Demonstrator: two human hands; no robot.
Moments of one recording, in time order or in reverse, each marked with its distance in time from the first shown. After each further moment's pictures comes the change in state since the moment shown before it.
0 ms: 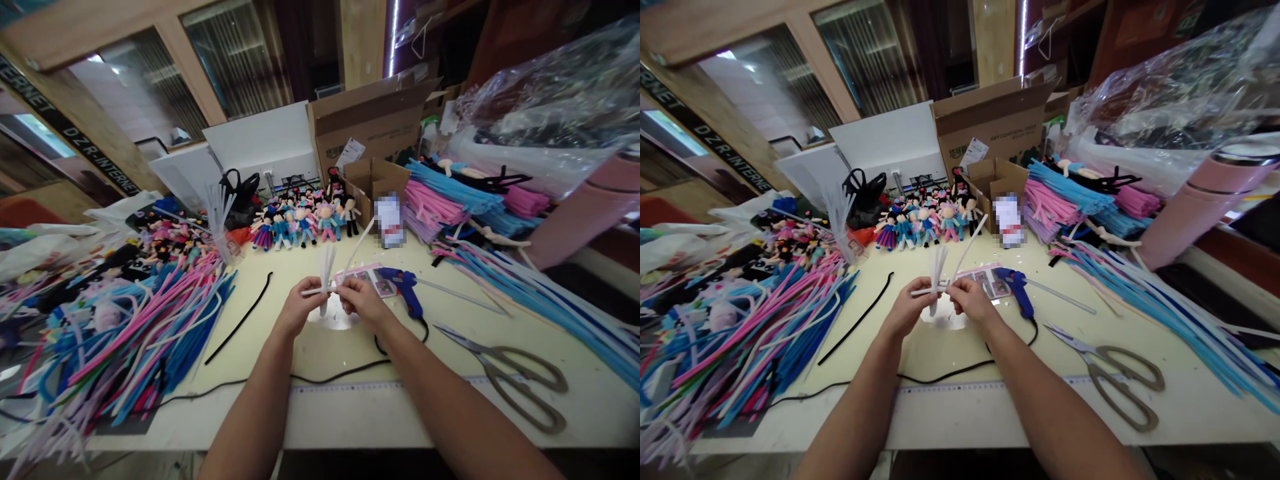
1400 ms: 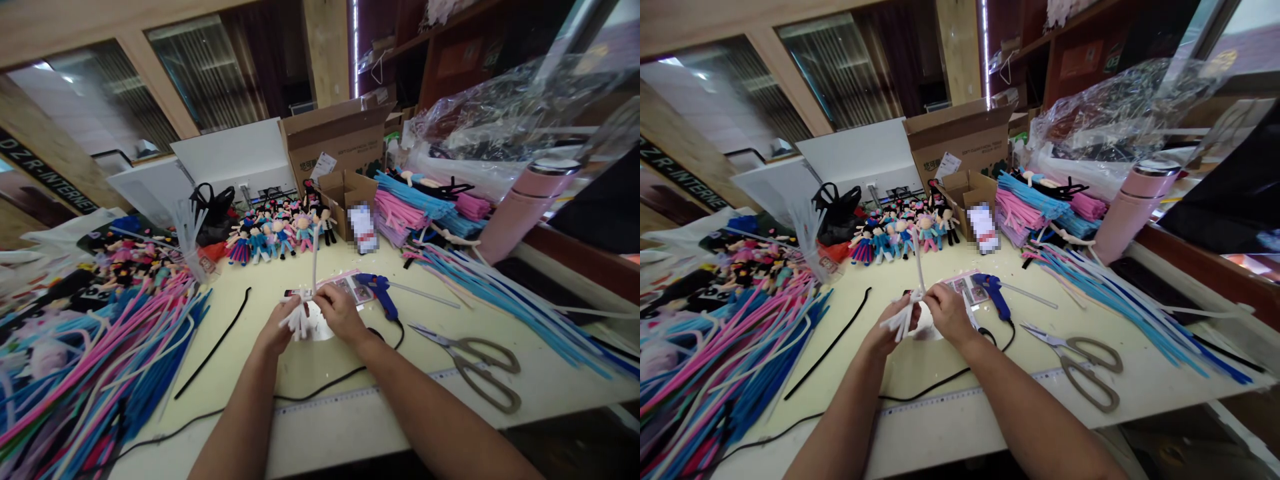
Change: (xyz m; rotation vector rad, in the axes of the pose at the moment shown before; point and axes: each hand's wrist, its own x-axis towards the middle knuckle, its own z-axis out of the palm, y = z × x) left_hand 0.003 -0.002 0.008 -0.206 -0.004 -0.276; right_hand -0.008 -0.005 0.003 -0.646 0.176 -0.568
